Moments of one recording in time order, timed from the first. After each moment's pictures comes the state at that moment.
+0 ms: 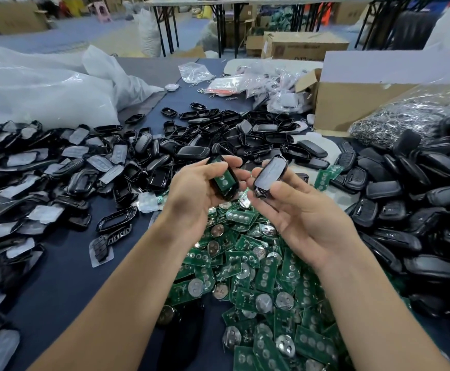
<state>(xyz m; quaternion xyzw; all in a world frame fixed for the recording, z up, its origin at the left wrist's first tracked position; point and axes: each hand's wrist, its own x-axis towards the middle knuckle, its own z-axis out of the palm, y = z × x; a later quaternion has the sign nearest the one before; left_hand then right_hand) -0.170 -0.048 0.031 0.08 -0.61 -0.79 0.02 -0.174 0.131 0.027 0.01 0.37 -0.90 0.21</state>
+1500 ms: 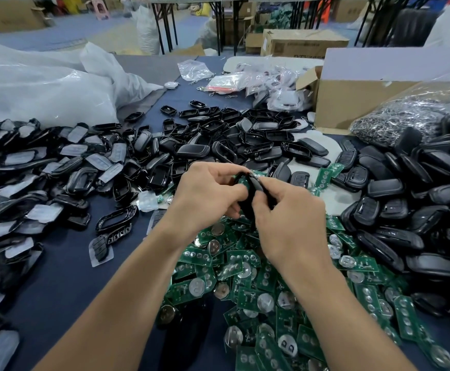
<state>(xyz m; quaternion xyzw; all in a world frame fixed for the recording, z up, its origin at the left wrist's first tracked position) -0.176 -0.050 0.023 0.01 -0.80 -0.61 0.03 -0.156 0.104 0.014 -0.07 0.89 -0.43 -0.12</state>
